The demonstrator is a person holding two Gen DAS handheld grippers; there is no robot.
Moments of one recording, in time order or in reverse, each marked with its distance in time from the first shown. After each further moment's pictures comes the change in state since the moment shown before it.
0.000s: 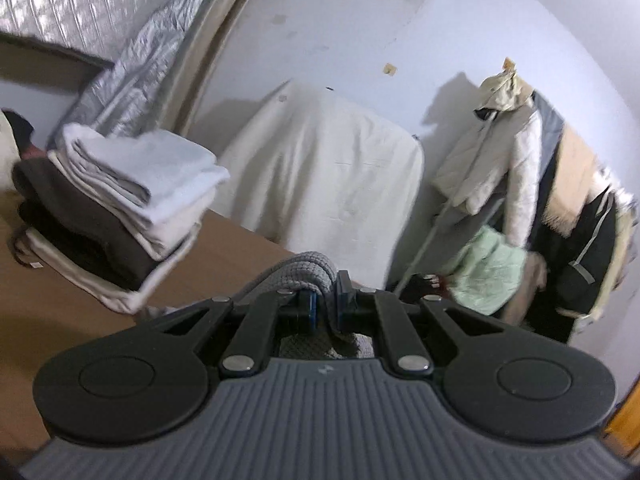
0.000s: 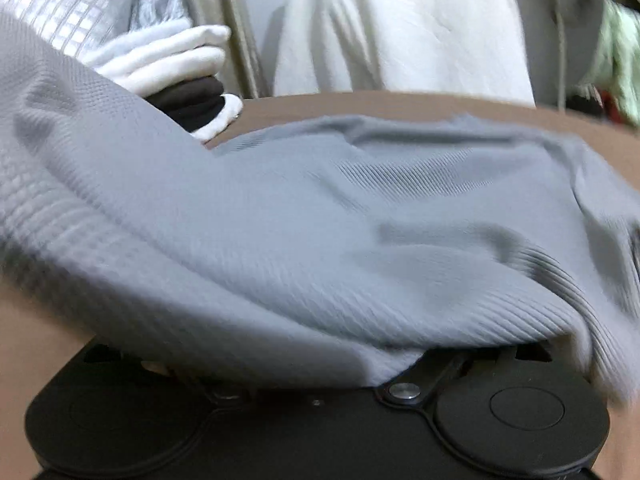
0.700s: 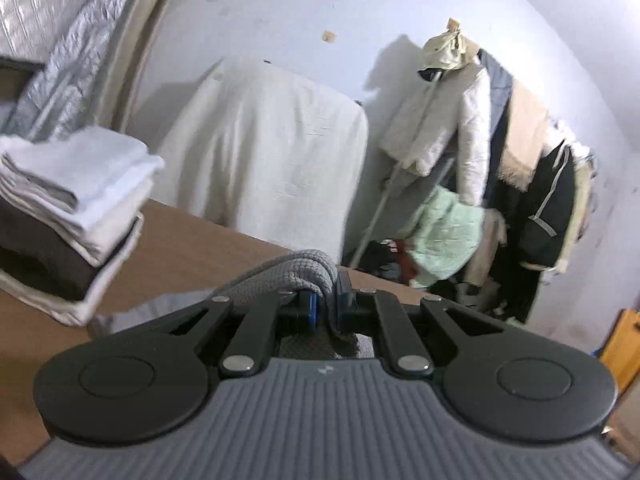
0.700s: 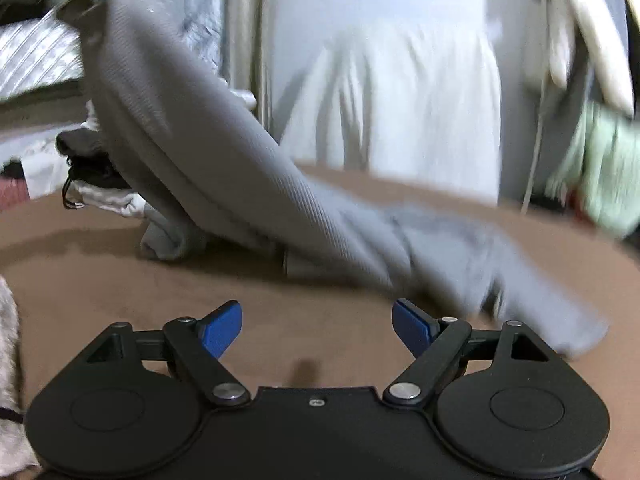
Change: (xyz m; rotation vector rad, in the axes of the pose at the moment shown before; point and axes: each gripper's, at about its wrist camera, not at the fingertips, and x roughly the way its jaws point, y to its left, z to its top) left arm 0.026 -0.037 0.008 0.075 0.105 -0.187; right arm -0.158 -0.002 -0.036 -0.201 -0.202 -0.066
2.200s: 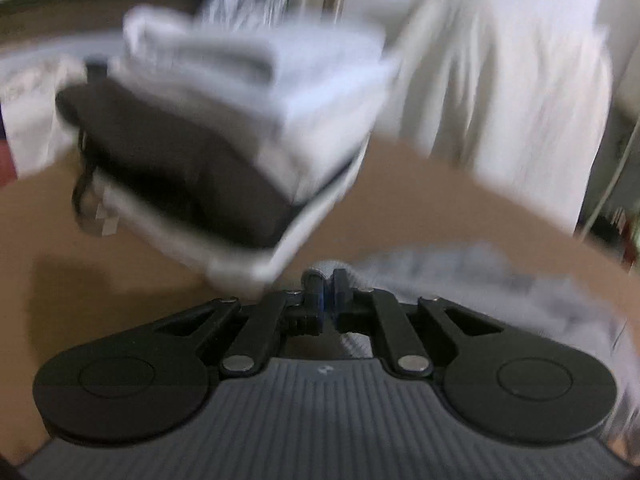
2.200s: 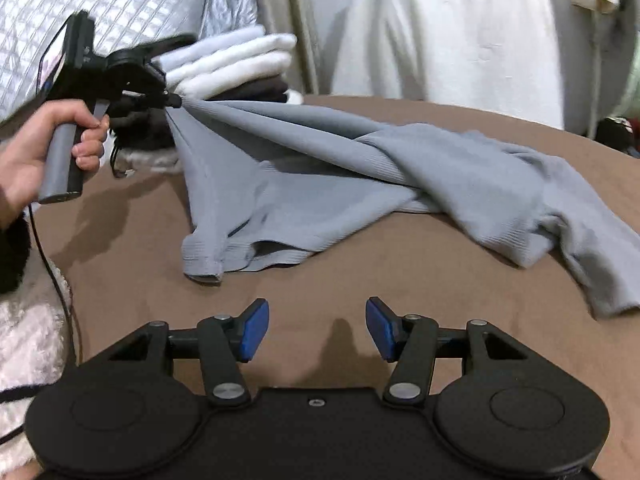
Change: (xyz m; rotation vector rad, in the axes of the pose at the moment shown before) left arm 0.162 0.172 -0.044 -0.100 0.261 0.699; right arm 0.053 -0.031 -0.008 0.150 0.257 0.254
